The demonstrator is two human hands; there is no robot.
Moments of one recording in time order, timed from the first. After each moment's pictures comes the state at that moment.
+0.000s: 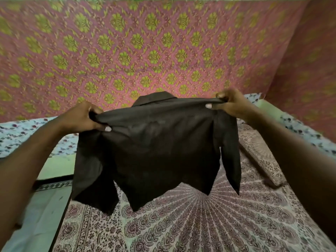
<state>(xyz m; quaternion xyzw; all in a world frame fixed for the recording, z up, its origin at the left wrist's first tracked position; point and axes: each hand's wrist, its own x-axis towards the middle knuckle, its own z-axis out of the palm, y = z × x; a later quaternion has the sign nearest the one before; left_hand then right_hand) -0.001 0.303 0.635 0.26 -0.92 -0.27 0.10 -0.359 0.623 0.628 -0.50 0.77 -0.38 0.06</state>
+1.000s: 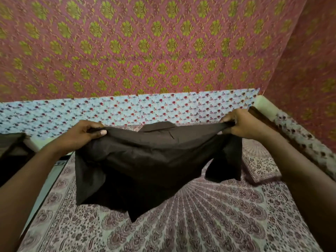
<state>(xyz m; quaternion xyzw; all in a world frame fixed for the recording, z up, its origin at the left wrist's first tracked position) -0.055 0.500 0.547 0.30 -0.87 -0.36 0.15 -0.463 0.822 0.568 -0.57 0.78 -0.22 0.13</state>
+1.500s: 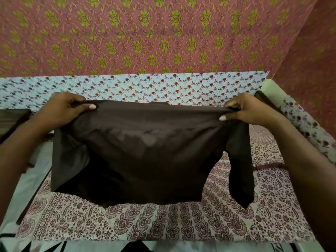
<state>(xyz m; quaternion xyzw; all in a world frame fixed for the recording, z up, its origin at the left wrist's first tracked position) -0.053 0.525 0.558 0.34 -0.91 -0.14 0.21 -0.486 0.852 0.563 -0.59 0.74 -0.26 0.19</state>
